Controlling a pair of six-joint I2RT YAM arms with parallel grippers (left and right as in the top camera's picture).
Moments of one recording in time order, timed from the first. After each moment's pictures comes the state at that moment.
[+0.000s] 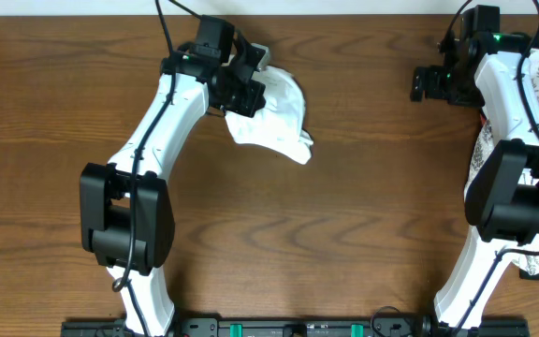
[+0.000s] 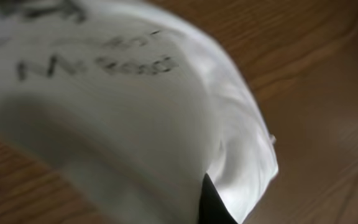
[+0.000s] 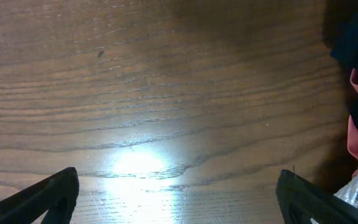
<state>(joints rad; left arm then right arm) -0.26 2.00 1.68 -0.82 0.41 0.12 -0.12 2.17 1.88 -1.02 -0.05 0.02</state>
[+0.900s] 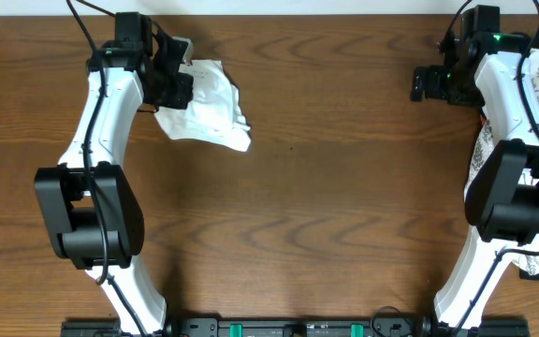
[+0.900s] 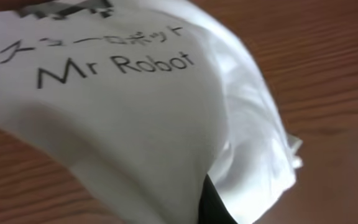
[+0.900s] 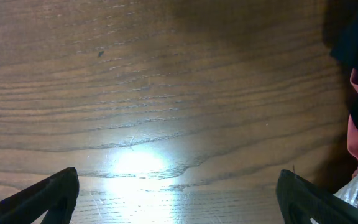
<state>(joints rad) 0.03 2.00 1.68 -0.87 0.27 0.25 -0.12 2.17 1.88 -1.02 -0.05 0.02</state>
